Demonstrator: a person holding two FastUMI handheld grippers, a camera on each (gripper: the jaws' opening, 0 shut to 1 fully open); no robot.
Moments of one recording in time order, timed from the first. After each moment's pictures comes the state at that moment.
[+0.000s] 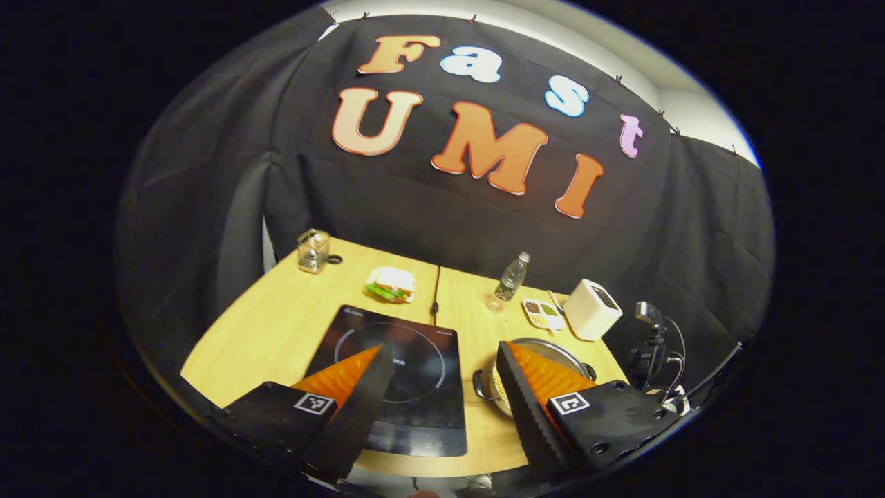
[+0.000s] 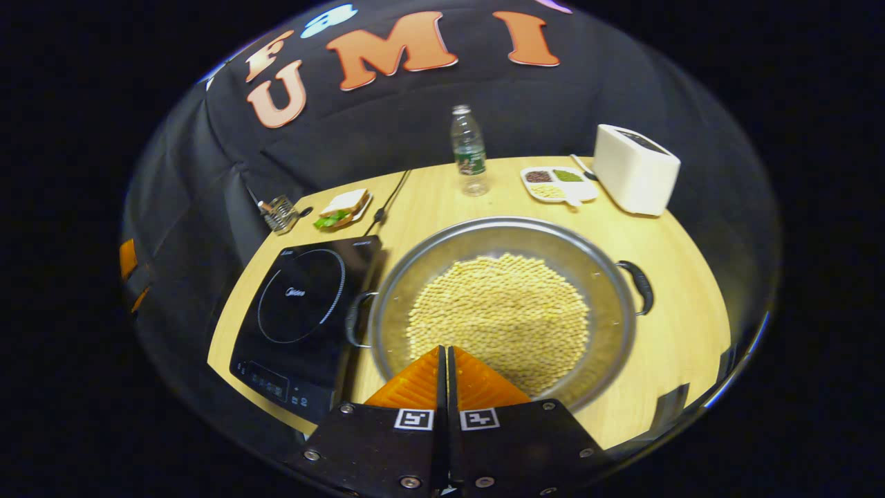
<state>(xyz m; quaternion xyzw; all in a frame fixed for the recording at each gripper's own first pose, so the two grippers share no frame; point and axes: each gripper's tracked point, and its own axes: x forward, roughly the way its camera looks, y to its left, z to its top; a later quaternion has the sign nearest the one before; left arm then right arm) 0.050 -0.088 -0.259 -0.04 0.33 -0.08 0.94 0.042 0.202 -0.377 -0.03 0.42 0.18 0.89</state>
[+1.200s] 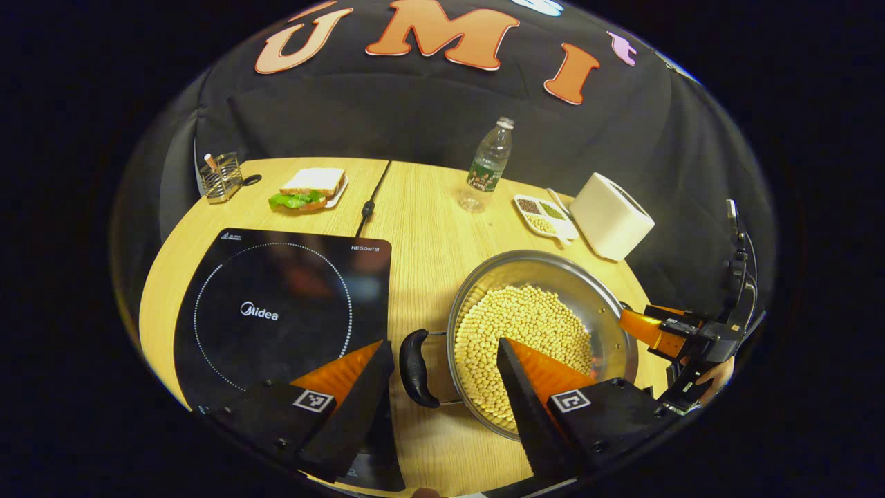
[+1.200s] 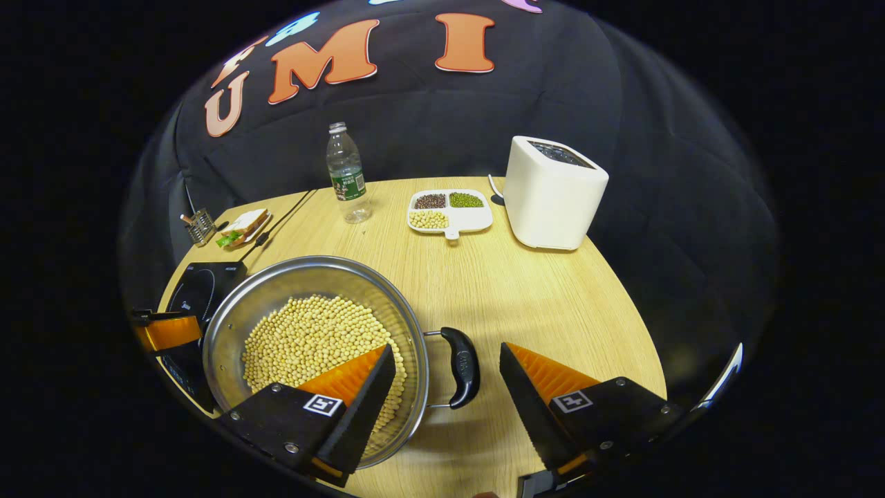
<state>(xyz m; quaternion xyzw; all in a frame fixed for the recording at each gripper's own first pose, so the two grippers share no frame) 0.075 -0.186 -0.477 0.03 0.51 -0.10 0.86 0.163 0.077 -0.409 -0.10 0.39 0.11 0.91</state>
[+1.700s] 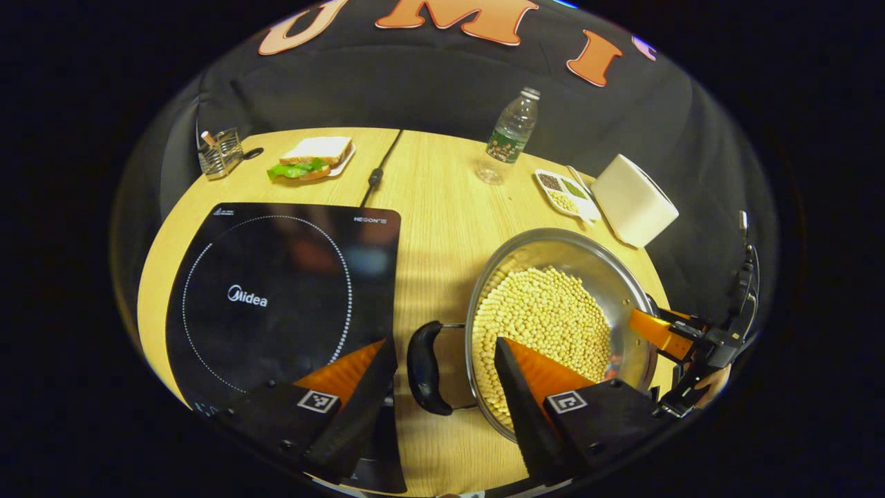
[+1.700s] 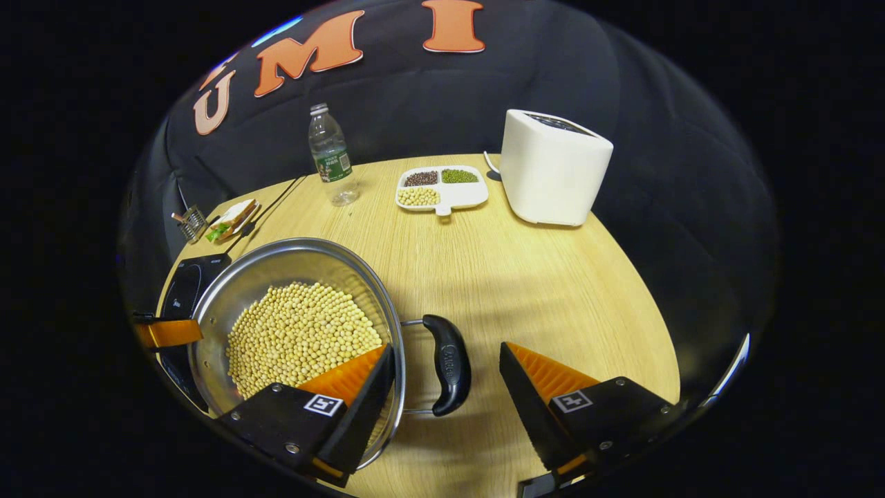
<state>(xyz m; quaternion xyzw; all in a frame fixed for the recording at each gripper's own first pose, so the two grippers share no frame) 0.070 -0.187 -0.502 0.02 0.55 -0.08 0.83 0.156 0.070 -0.438 -0.08 0.43 0.11 0.89</state>
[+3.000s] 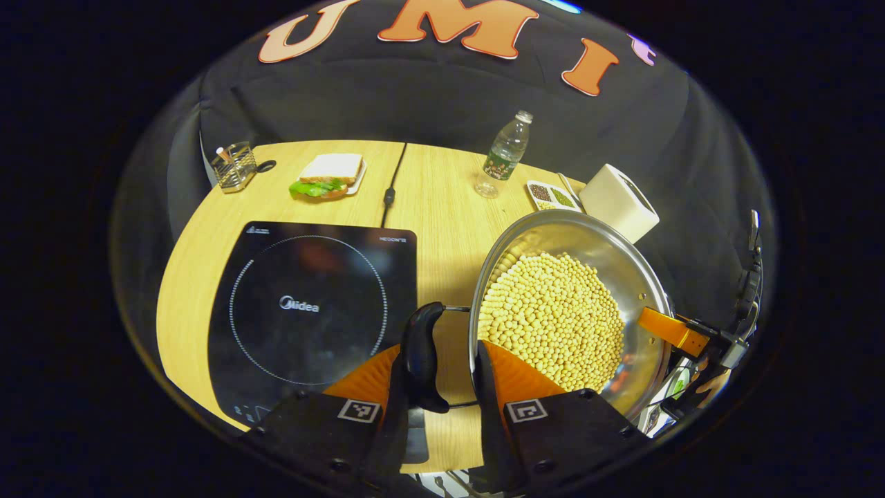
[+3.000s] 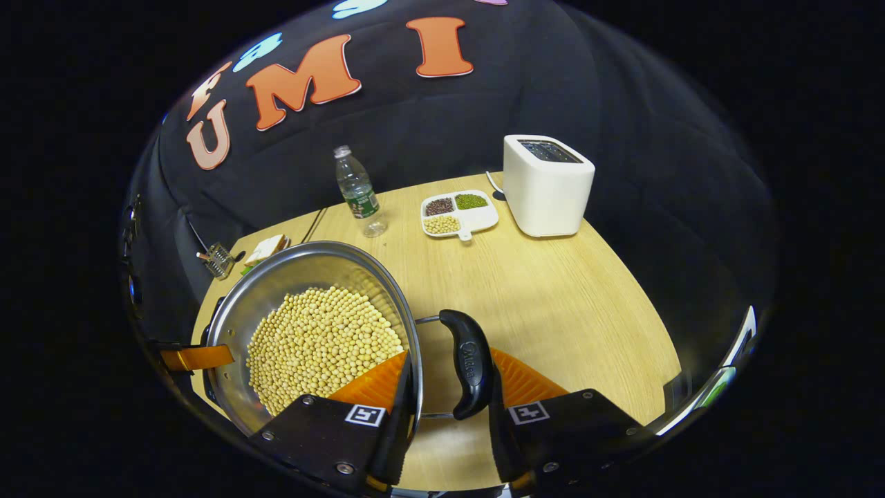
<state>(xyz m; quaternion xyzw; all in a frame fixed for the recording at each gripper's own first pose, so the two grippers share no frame) 0.072 -0.150 -0.416 0.03 0.55 -0.08 0.83 0.106 0.120 -0.343 -0.02 0.41 0.10 0.91</state>
